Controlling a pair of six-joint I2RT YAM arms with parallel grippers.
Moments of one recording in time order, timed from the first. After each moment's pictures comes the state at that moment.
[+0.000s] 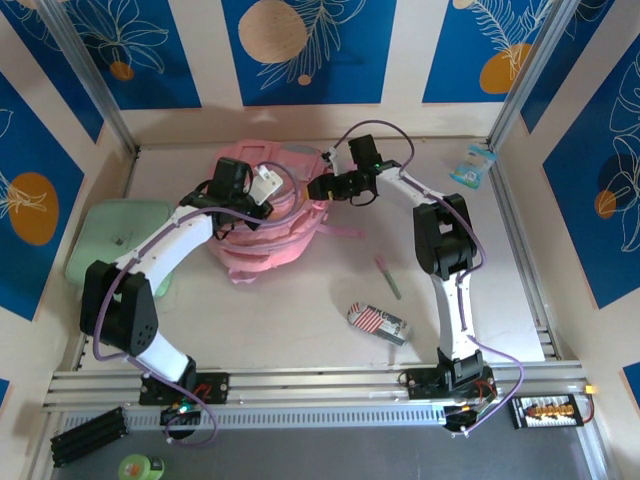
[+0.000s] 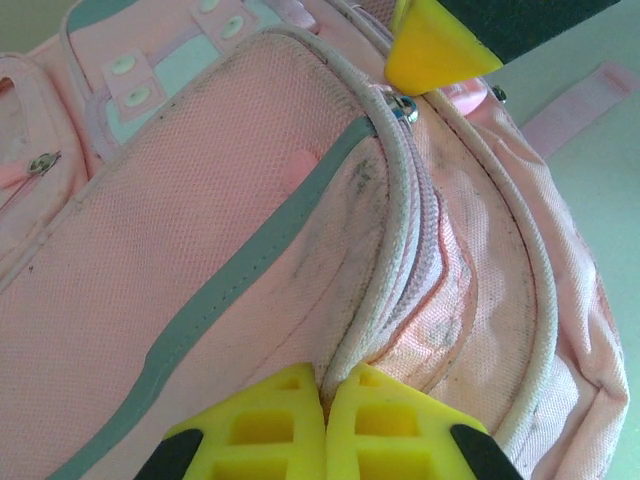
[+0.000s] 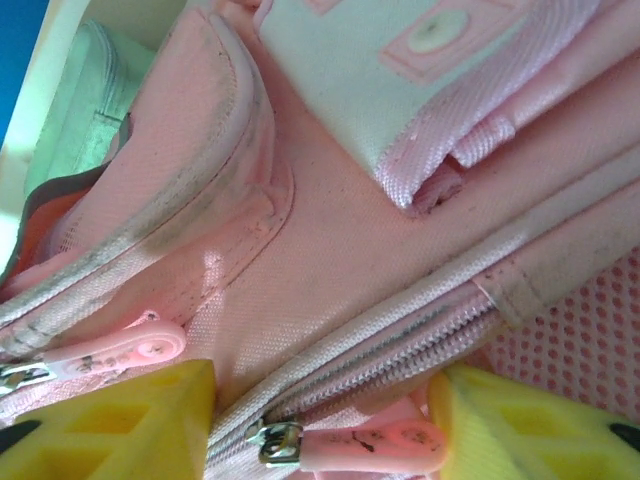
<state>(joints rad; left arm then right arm) -0.38 1.57 1.23 -0.47 0.11 0.39 0.37 2.23 1.76 -0.42 -0.81 0.17</state>
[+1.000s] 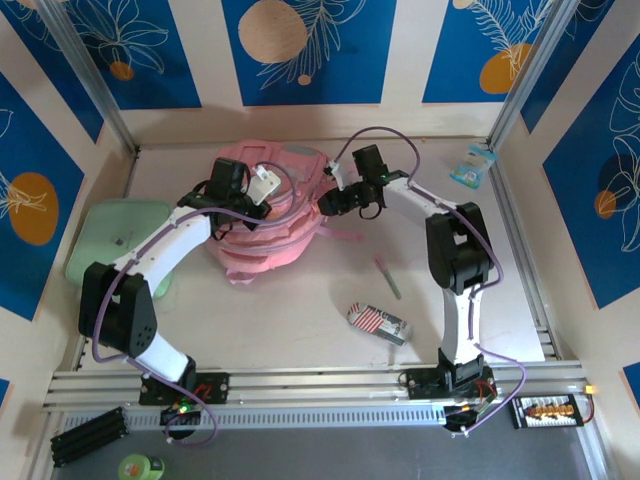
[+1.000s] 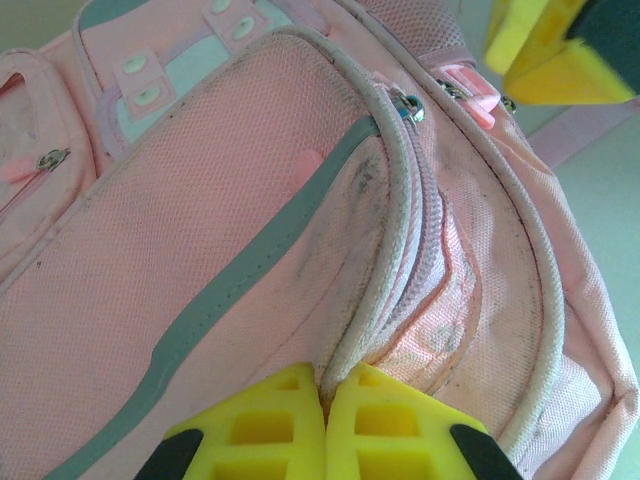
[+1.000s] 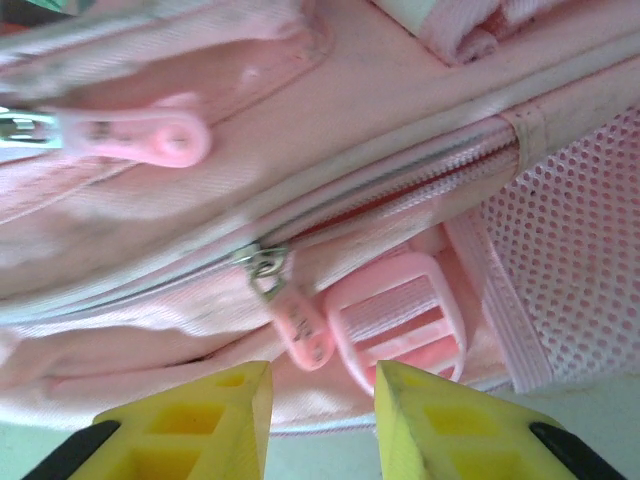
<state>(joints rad) -0.36 1.56 1.23 -0.47 0.12 0.39 0.39 2.02 1.52 -0.41 -0.65 -0.06</state>
